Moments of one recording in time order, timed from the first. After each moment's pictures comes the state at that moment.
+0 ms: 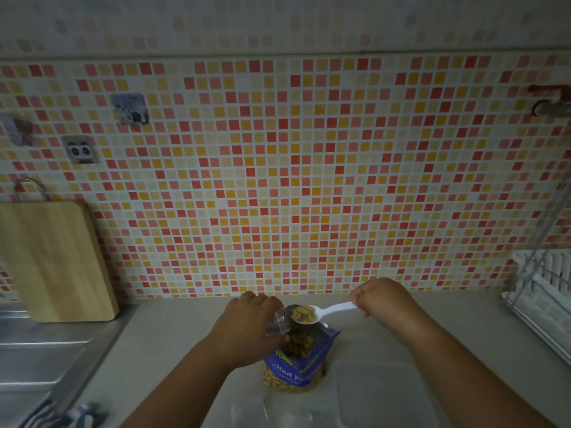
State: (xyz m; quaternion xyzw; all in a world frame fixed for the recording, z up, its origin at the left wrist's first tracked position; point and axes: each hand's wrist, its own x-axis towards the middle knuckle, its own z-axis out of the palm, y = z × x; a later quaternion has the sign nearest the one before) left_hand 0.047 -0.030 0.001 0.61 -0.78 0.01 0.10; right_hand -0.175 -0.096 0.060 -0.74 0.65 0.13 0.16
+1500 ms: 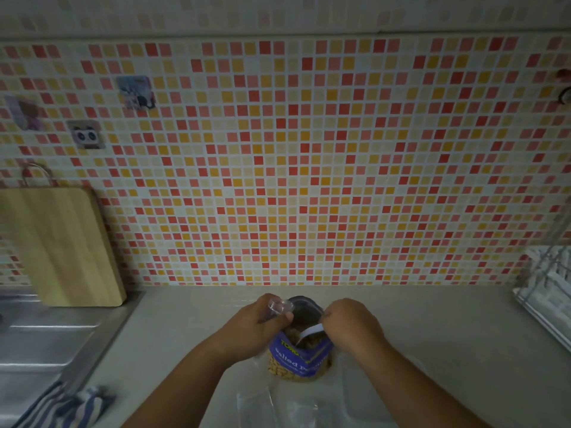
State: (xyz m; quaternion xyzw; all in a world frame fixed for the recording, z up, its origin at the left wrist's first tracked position) left_hand 0.046 -0.018 -0.007 0.62 -0.64 -0.36 0.28; right_hand -0.122 -0.077 -0.008 -0.67 0.69 0.04 0.25
